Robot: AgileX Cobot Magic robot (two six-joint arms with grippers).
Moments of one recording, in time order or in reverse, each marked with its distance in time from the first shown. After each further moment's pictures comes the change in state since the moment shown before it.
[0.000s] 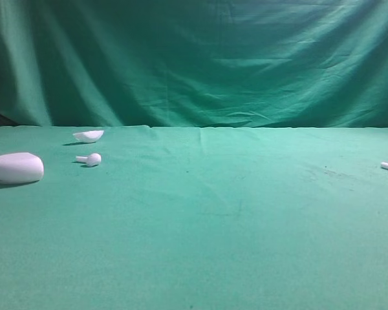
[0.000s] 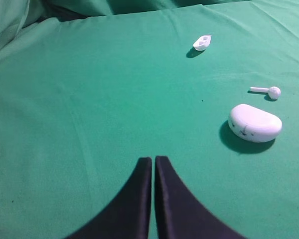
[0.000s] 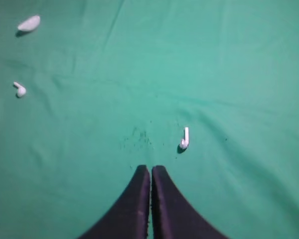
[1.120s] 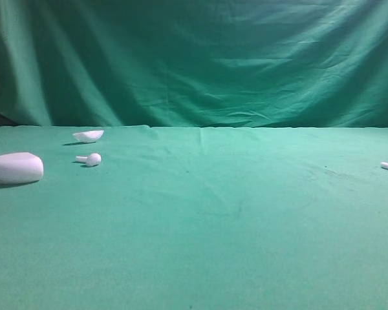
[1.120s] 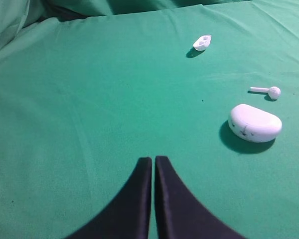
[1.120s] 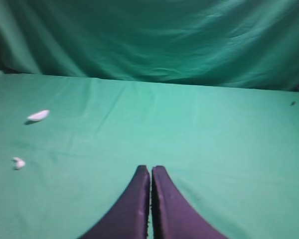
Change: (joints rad) left arm 0.000 0.000 0.000 0.000 0.000 0.000; right arm -0.028 -0.580 0.295 -0.092 -0.206 0.051
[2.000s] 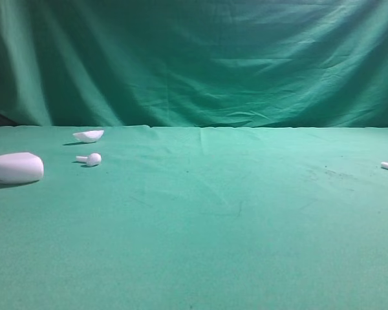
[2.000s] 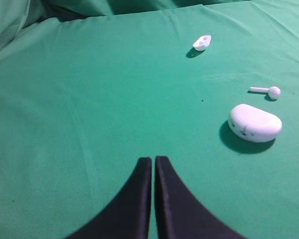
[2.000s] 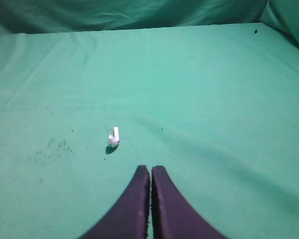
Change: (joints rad) left arm 0.000 0.000 0.000 0.000 0.000 0.000; right arm -0.122 -0.194 0.605 -0.052 -0.367 0.054
